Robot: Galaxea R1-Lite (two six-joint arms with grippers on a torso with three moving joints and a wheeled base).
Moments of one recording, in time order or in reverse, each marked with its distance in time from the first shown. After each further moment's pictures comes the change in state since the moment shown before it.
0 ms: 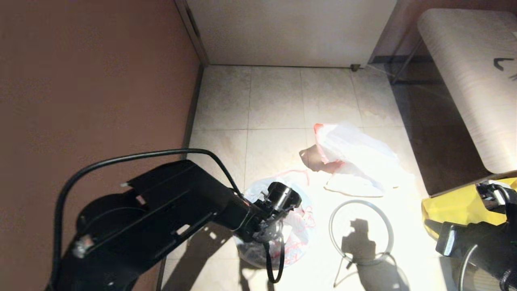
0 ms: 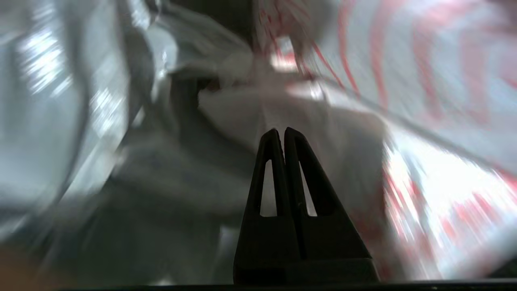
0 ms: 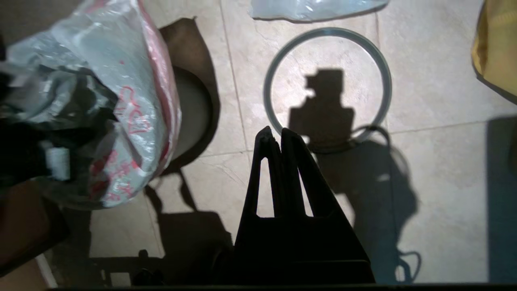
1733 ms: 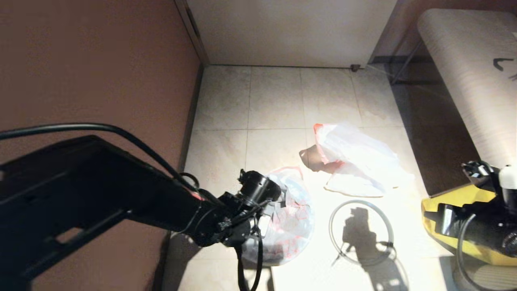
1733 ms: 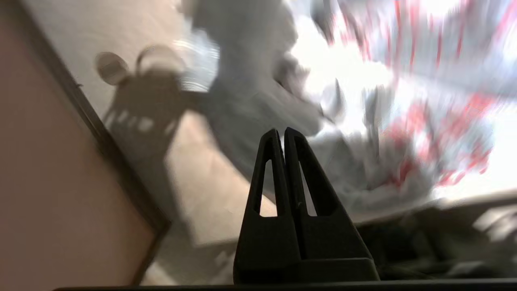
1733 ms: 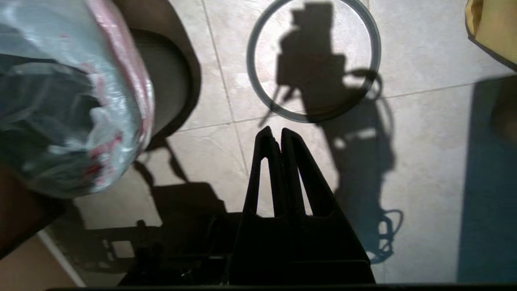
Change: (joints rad) left arm 0.014 -0.352 0.311 -0.019 0.148 -0.134; right arm -0.094 0.064 -0.306 0.438 0.080 -0.011
